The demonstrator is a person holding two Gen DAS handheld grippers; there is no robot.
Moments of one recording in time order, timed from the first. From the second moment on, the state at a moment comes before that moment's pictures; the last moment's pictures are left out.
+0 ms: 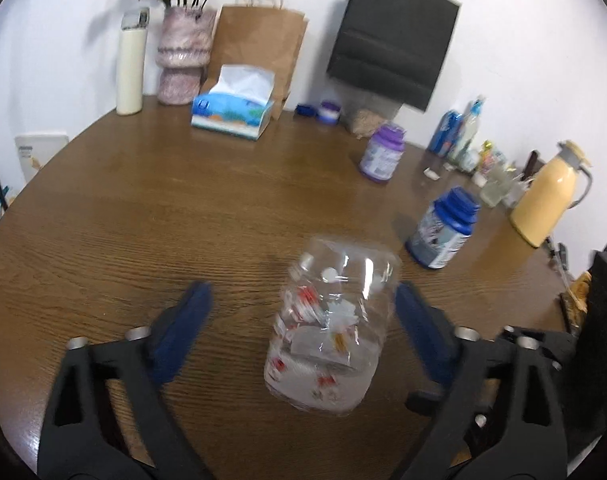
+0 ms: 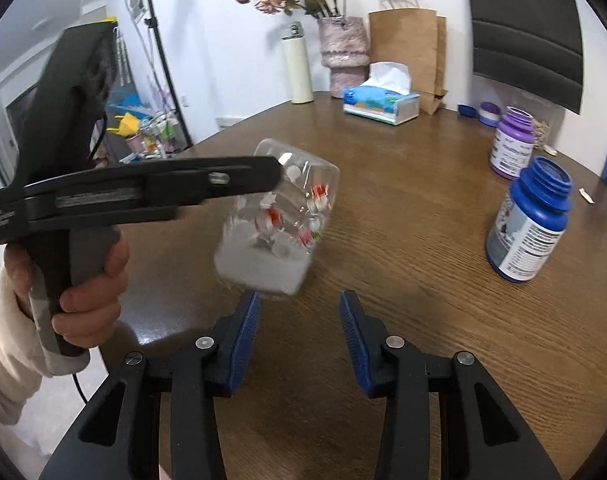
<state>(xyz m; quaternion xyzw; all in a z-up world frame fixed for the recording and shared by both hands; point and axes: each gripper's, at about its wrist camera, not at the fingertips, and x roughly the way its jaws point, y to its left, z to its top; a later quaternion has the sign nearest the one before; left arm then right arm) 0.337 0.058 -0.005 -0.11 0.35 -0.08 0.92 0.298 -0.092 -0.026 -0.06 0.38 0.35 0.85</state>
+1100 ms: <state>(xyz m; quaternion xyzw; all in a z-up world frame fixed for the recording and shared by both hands) 0.596 0.036 -0.035 -0.19 0.47 -0.07 0.86 0.307 -0.148 -0.036 0.02 0.38 0.28 0.88</state>
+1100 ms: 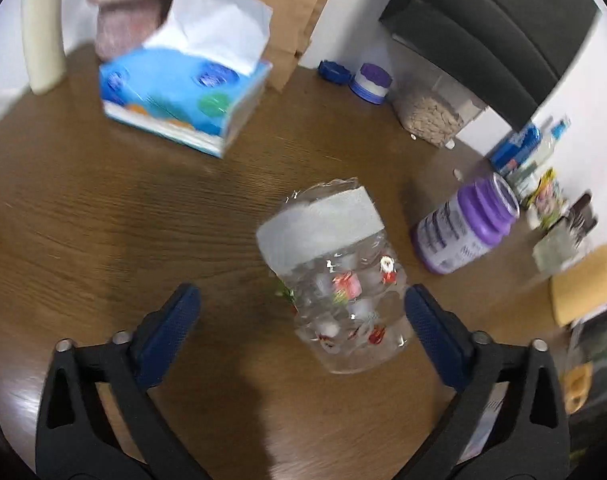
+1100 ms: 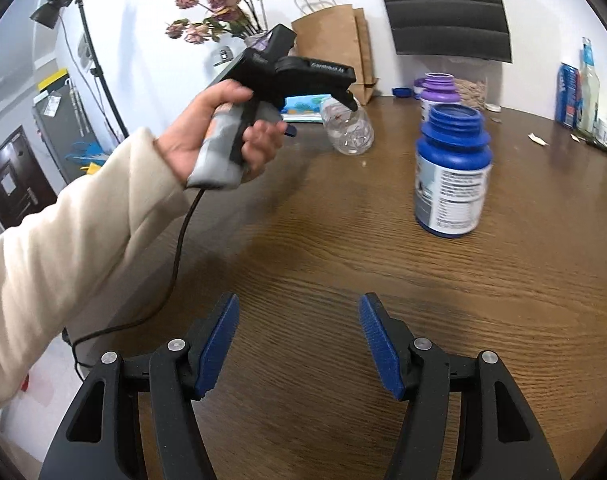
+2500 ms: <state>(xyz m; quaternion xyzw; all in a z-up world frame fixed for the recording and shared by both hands) 0.311 -0.019 0.000 0.02 0.38 -0.17 0.91 0.279 -0.201 0.002 0.12 0.32 0.28 0.90</state>
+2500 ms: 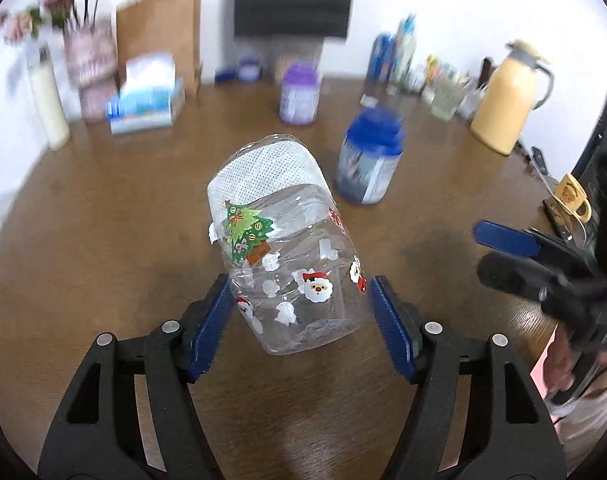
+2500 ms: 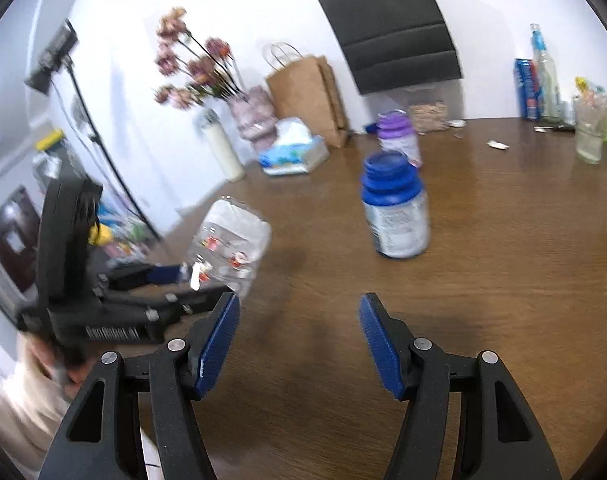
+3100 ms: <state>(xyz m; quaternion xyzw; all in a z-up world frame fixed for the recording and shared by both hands) 0.271 -0.034 0.014 0.09 0.23 -0.21 0.95 0.350 -0.146 0.022 0.21 0.36 0.42 0.81</state>
